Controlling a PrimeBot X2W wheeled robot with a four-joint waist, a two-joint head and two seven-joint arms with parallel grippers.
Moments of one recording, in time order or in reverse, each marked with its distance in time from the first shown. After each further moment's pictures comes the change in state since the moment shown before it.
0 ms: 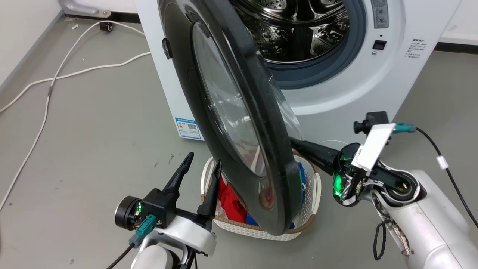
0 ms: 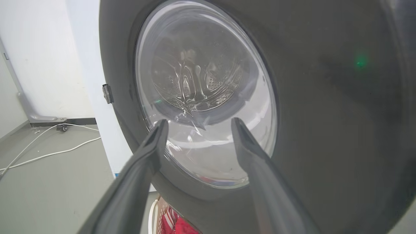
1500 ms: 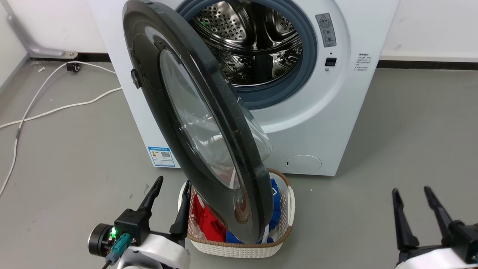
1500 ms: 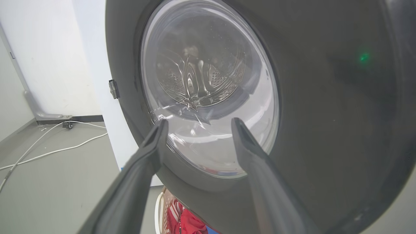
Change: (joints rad) left arm 0.095 0.030 0.112 0.026 0.011 0.002 0.000; right arm 0.726 0.128 -0.516 -0.621 -1.732 0.002 -0.775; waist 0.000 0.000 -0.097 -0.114
